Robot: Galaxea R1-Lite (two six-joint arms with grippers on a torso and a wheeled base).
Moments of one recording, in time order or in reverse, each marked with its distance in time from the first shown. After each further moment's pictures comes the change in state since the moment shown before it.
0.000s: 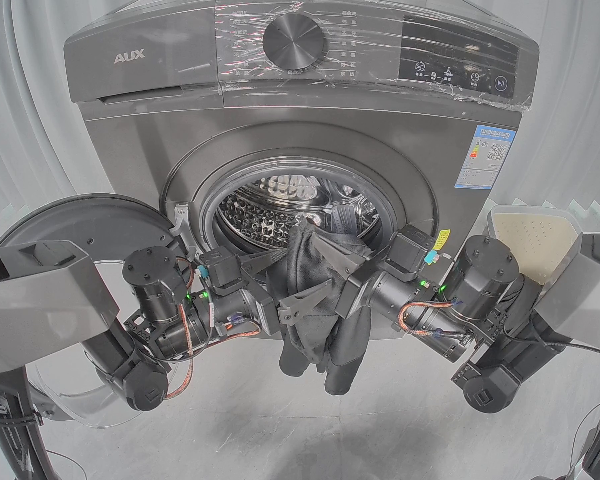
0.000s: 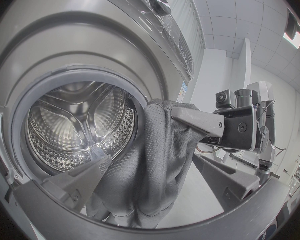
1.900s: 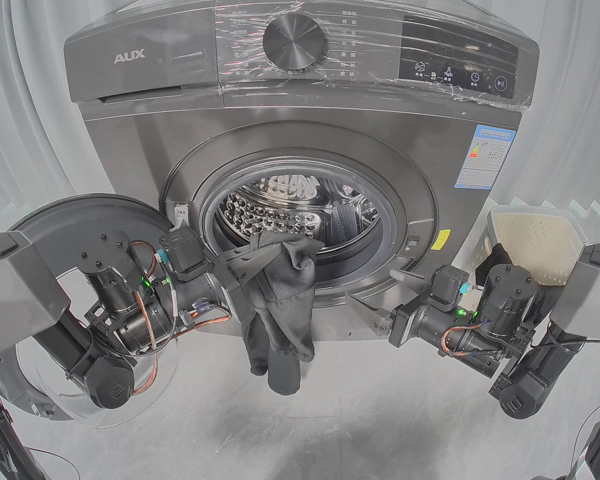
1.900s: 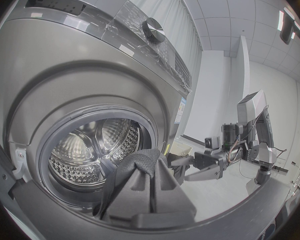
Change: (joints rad) left arm 0.046 -0.151 0.086 -0.001 -0.001 0.039; right arm -0.142 -0.019 0.259 0.000 0.005 0.014
